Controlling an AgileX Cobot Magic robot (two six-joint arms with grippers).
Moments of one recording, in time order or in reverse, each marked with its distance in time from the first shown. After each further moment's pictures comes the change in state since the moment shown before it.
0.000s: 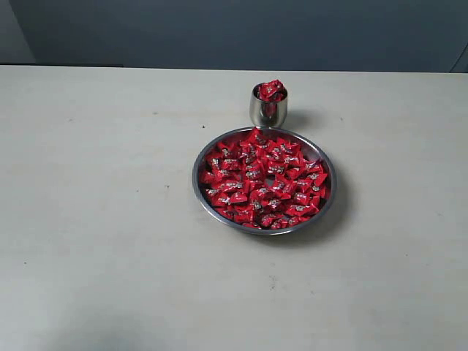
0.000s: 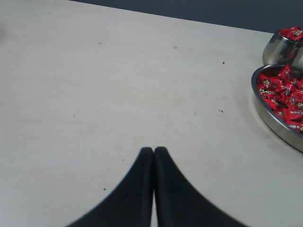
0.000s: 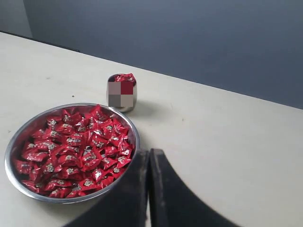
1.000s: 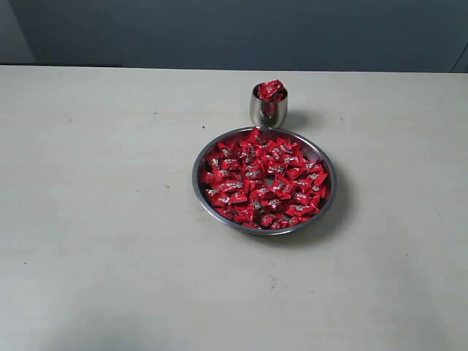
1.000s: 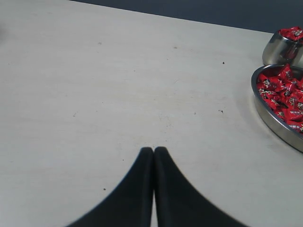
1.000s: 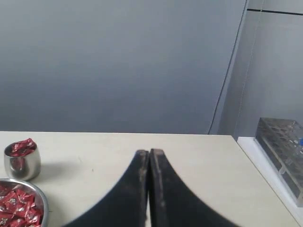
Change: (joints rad) left arm 0.000 0.000 0.000 0.000 0.000 0.000; right arm -0.395 -0.248 0.000 0.002 -0.004 0.000
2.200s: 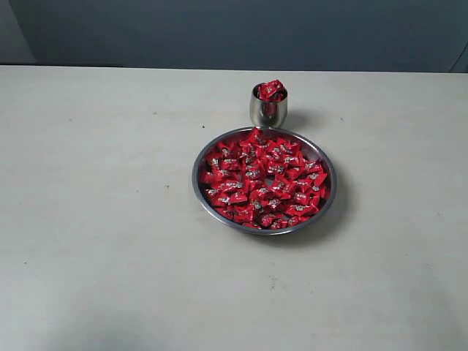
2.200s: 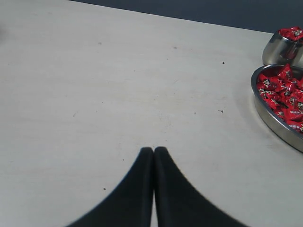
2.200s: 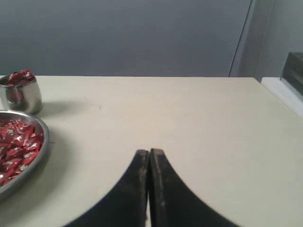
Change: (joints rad) left arm 0.000 0.000 0.000 0.000 0.000 0.000; right arm -0.002 -0.178 0.473 0.046 -0.192 0.000
